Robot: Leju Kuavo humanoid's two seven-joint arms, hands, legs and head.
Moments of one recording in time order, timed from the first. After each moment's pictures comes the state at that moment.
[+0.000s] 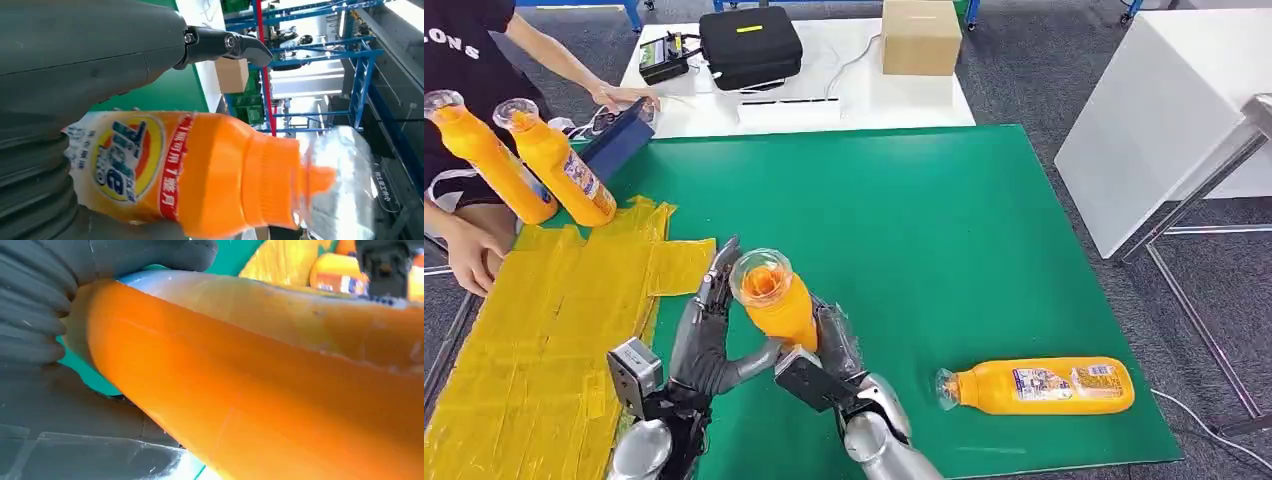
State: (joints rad) left arm -0.01 -0.20 -0.30 -1.50 -0.05 -0.06 -0.36; right arm -0.19 0.32 0.47 -0.98 0.54 -0.29 -0.45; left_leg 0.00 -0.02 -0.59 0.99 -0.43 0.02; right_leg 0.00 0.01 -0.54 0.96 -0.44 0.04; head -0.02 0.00
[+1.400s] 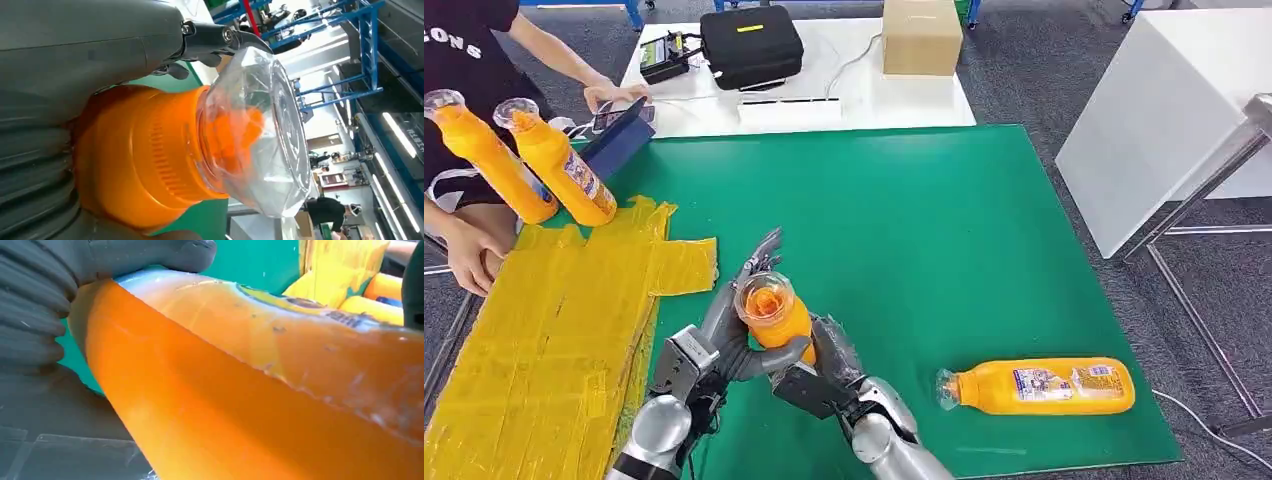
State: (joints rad) left arm -0.11 -0.17 -0.38 -1.41 -0.23 -0.08 -0.34; right arm -0.21 0.28 0.50 -0.95 0.59 -0.24 -0.44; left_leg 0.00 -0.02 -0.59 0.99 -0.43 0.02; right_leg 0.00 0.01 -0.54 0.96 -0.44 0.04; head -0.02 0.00
